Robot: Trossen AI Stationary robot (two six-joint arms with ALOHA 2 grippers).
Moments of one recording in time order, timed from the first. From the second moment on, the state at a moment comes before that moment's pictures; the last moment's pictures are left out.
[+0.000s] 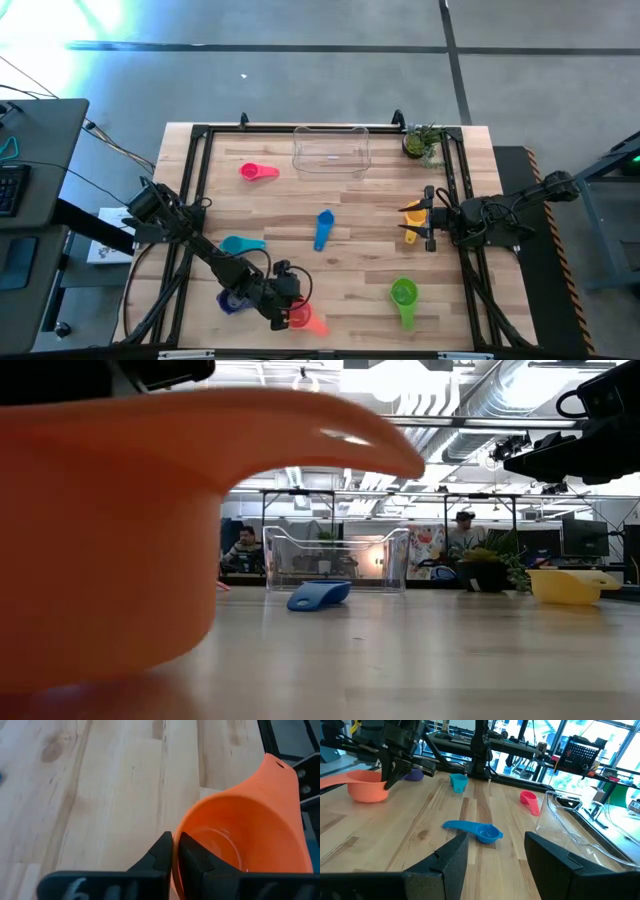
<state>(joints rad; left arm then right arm) -0.65 1.83 0.97 0.01 -0.35 -0.63 0.33 0.18 0.01 0.06 0.36 -0.19</state>
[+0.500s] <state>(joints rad) -0.51 1.82 0.97 0.02 -0.31 -0.62 0.33 0.18 0.01 0.06 0.36 -0.19</state>
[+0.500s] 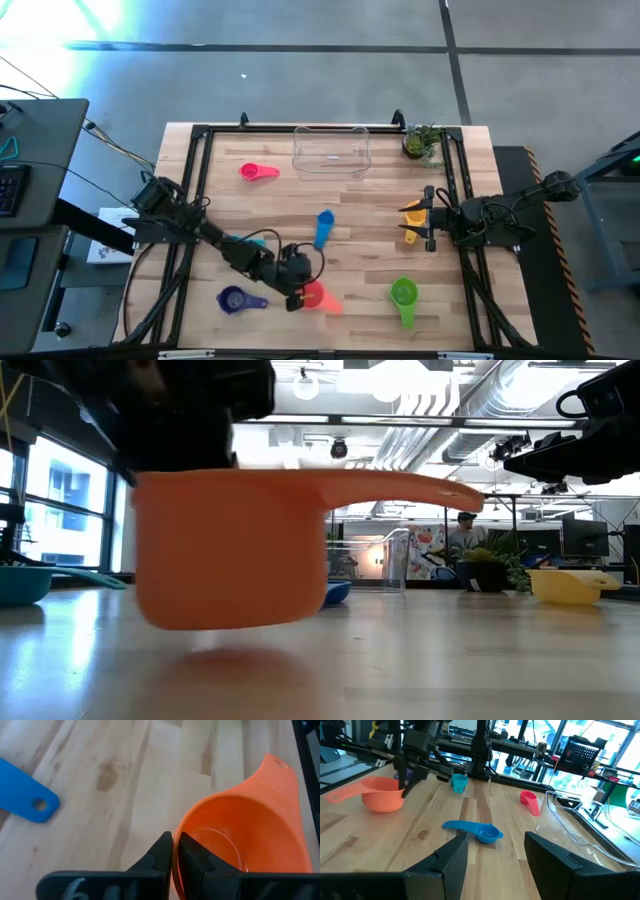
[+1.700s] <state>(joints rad) -0.47 1.82 0.97 0.02 -0.30 -0.62 0.33 0.18 0.01 0.06 0.36 -0.19</state>
